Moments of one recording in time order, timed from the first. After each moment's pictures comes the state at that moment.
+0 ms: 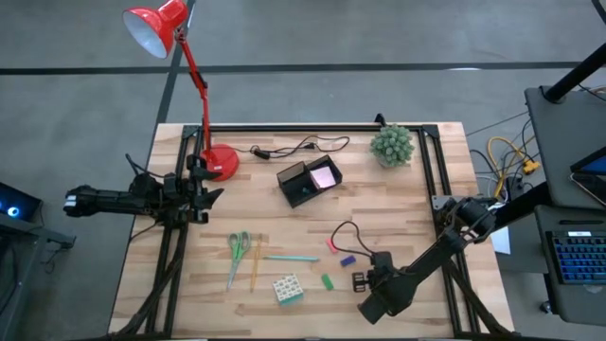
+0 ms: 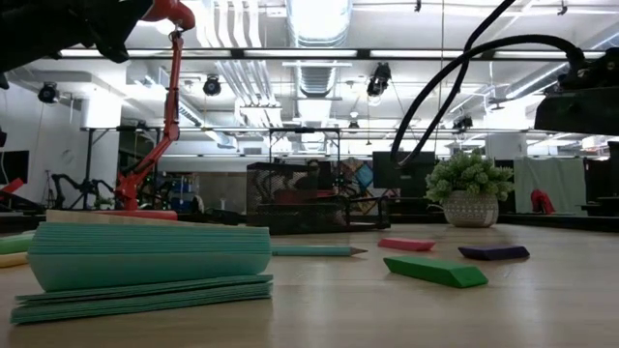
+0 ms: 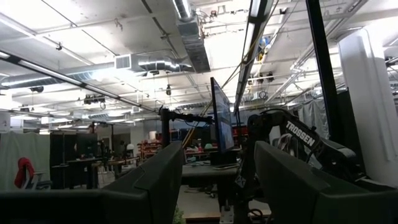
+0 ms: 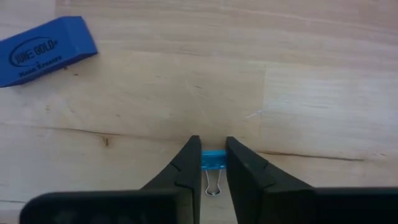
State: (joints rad) left arm -0.04 0.21 0.06 0.61 -0.12 0.16; right arm 0.77 2.01 1.29 -1.04 0.18 2.26
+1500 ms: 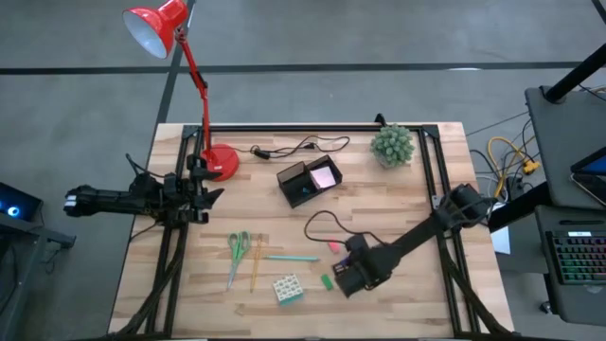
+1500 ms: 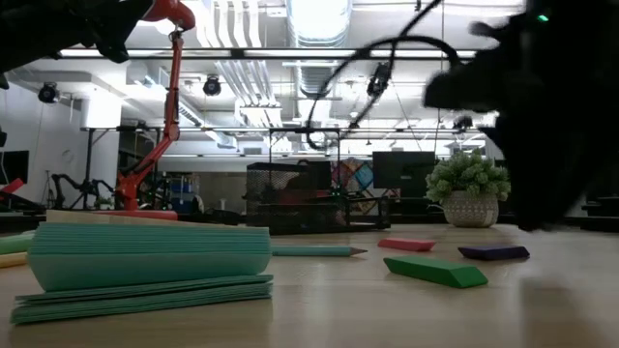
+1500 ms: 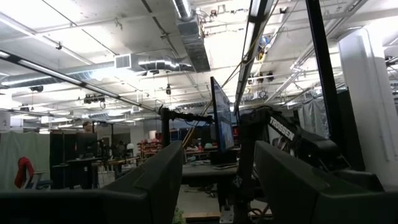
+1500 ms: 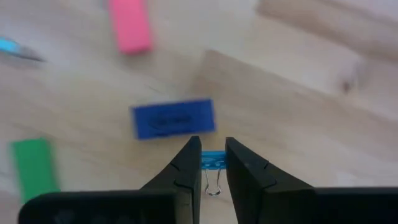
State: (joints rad) left arm -0.04 0.21 0.06 0.61 -0.12 0.16; right arm 0.55 1.95 1.33 -0.98 0.23 1.74
